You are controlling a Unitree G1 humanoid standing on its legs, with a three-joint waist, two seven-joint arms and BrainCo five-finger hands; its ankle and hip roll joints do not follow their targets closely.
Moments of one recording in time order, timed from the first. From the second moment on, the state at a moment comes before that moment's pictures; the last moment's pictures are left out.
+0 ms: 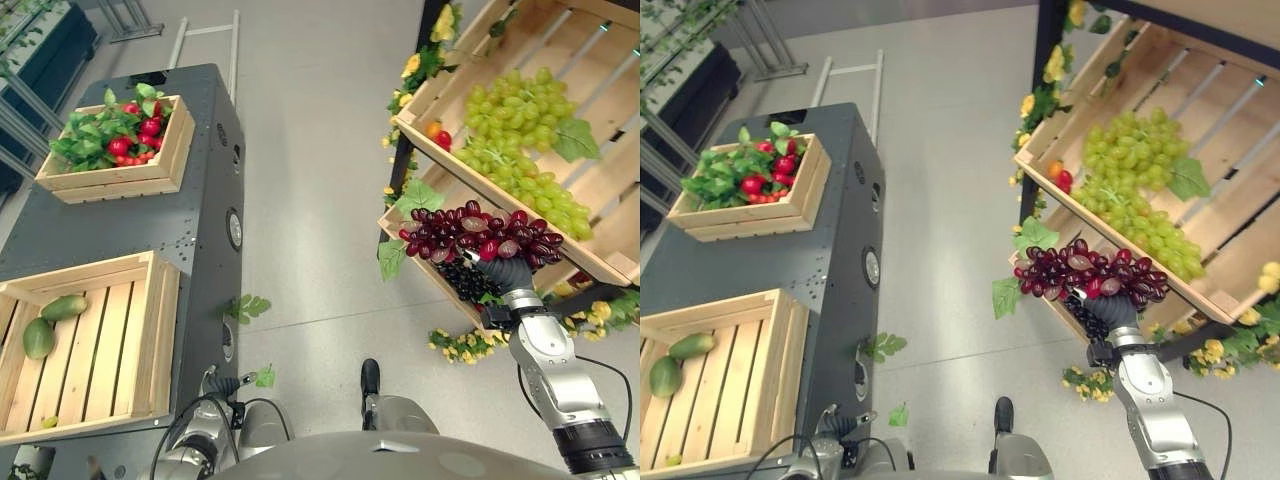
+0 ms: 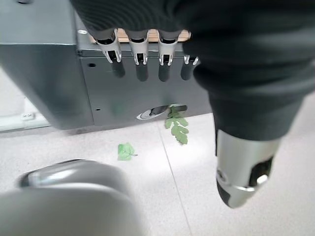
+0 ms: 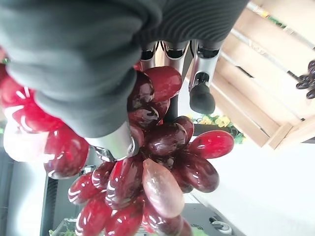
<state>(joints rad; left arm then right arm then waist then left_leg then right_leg) -0.05 0.17 0.02 1.18 -0.02 -0.03 0.31 0.14 -0.48 0.02 -0.08 0.30 -0.11 -0.08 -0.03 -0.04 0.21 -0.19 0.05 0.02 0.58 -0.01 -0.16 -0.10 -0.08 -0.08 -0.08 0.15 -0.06</state>
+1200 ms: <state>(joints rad) -0.06 0.20 -0.09 1.14 -0.01 -0.03 0.27 0.07 -0.45 0.07 -0.13 0.27 -0.12 -0.06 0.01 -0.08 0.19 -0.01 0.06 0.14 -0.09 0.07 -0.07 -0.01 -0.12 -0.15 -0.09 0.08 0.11</state>
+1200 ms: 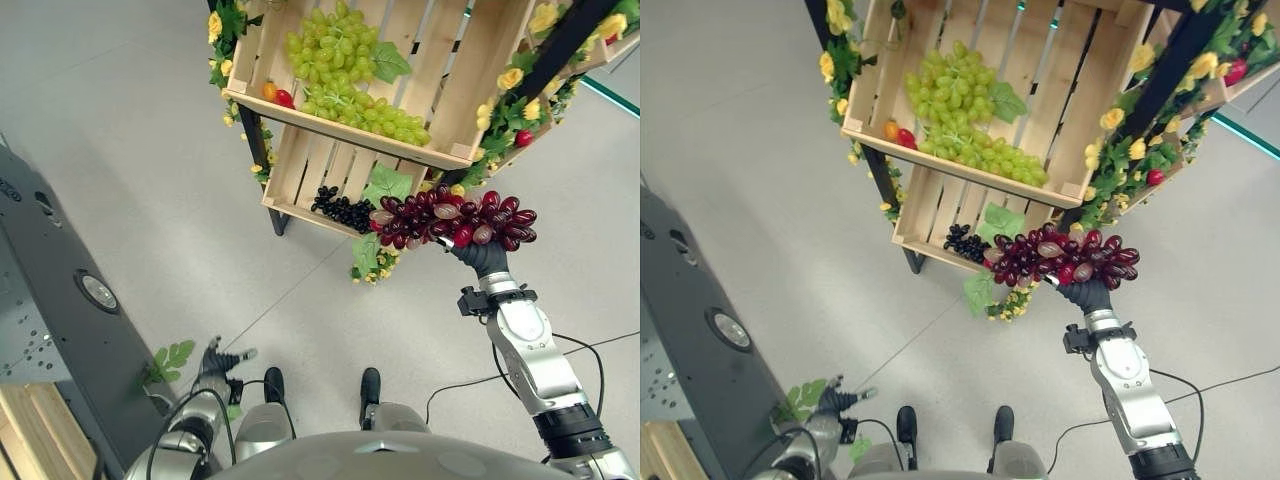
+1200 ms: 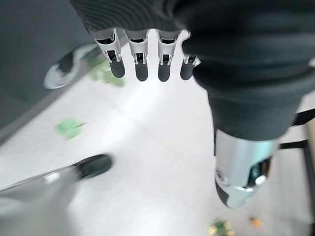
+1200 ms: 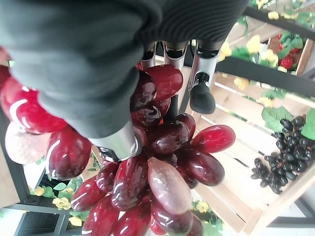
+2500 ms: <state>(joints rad) 0.02 0.21 -0.09 1.13 0.06 -0.01 0.25 -0.06 -0.53 0.05 -0.15 0.27 -0.11 -0.06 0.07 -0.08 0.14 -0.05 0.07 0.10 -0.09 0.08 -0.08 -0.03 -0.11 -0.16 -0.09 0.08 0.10</state>
